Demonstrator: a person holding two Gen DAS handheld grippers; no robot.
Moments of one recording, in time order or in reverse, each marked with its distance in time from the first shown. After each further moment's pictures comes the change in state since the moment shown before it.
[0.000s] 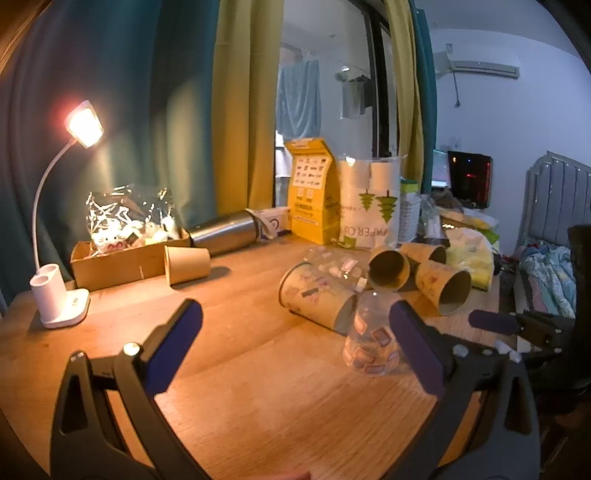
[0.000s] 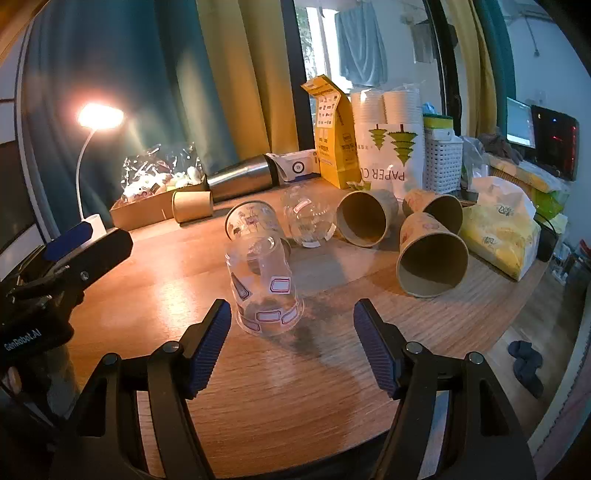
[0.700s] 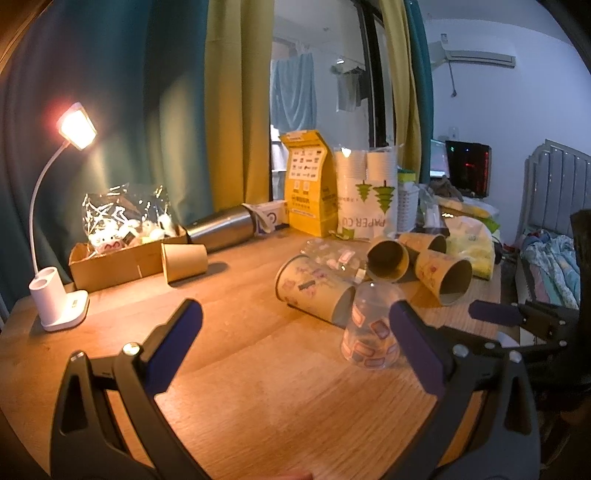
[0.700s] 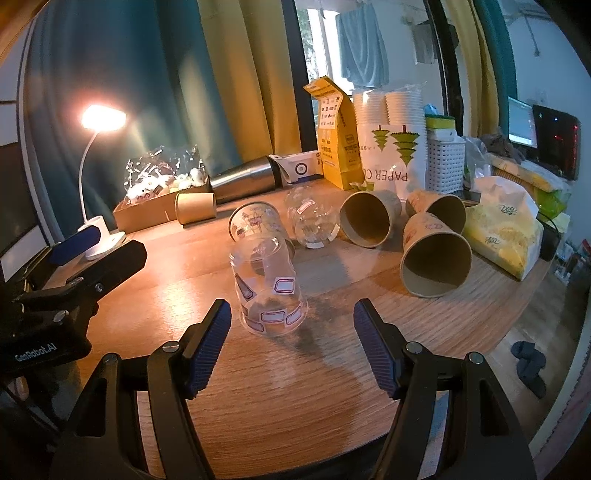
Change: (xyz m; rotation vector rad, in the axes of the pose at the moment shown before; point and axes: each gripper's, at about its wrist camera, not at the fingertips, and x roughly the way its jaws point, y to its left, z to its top) left arm 0.006 -0.007 -0.004 0.027 0.026 0.000; right arm 0.002 0.001 -0.002 0.005 -0.006 0.013
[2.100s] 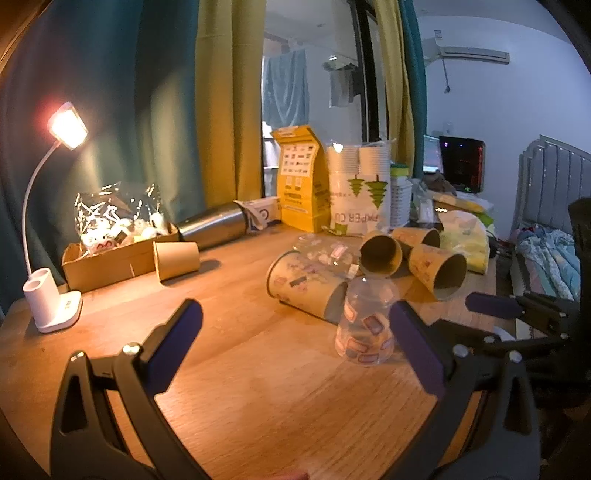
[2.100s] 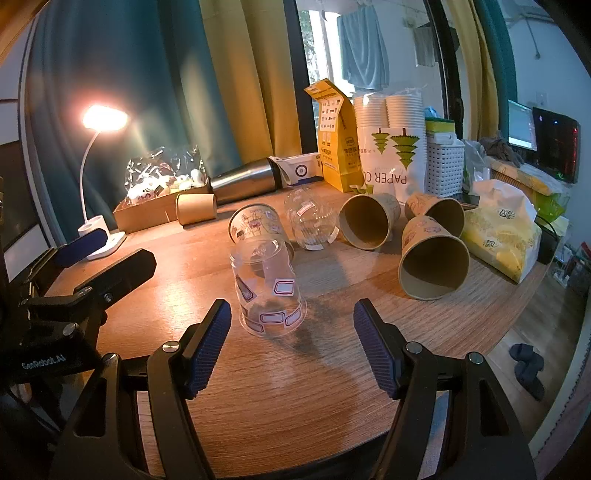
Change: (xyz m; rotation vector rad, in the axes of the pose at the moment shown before) left arm 0.003 -0.004 -0.002 0.016 0.010 -0.025; right arm -0.004 0.000 0.002 -0.004 -0.005 -0.003
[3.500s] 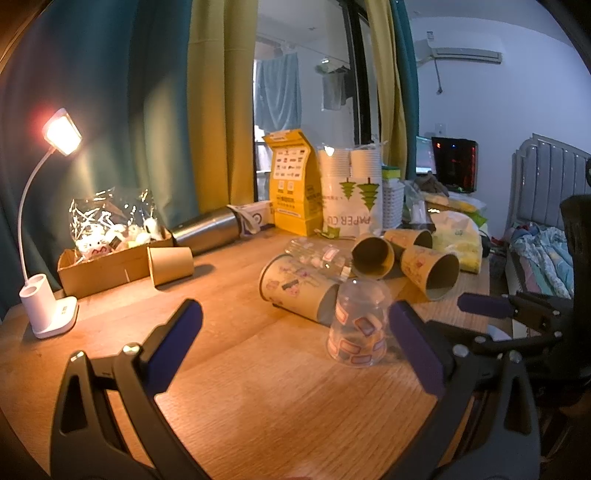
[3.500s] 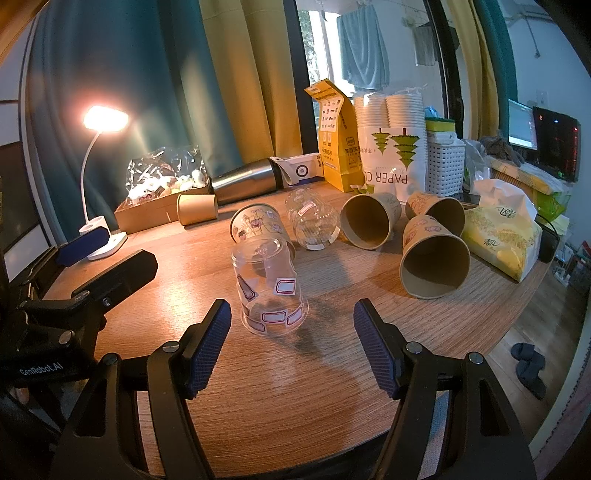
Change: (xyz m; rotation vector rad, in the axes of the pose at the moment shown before) left arm -0.002 0.000 -0.001 0.012 -0.013 -0.028; right arm 0.000 0.000 -0.001 0.001 -0.001 0.000
